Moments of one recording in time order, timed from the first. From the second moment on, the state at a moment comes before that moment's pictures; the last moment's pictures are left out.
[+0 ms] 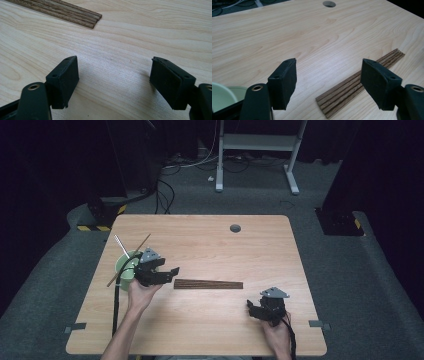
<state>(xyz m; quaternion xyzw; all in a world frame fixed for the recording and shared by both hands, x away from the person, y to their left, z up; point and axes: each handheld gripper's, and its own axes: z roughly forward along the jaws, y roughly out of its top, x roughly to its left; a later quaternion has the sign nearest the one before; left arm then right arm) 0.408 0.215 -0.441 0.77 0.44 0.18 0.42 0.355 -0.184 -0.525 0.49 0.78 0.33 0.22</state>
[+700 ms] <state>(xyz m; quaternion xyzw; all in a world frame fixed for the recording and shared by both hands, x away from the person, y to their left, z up) 0.419 0.179 -0.455 0.79 0.41 0.14 0.44 0.355 -0.184 -0.525 0.49 0.78 0.33 0.22</state>
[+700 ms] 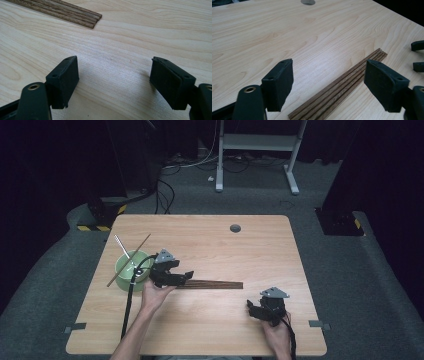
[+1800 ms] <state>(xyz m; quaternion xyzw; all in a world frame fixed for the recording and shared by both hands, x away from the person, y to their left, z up) 0.443 0.102 -0.493 0.83 0.40 0.14 0.37 0.355 -0.184 -0.525 0.49 0.78 0.33 0.22</state>
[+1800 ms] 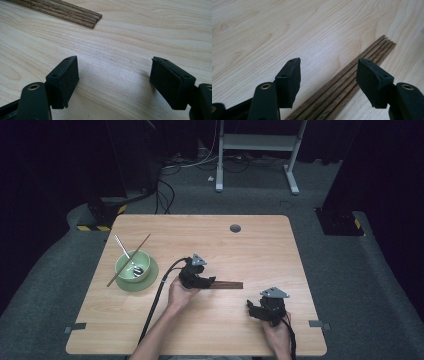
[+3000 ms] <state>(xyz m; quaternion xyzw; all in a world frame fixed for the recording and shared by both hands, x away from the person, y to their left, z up) 0.453 0.114 -0.512 0.83 0.43 0.13 0.34 0.355 -0.184 -0.525 0.49 0.78 0.33 0.22</state>
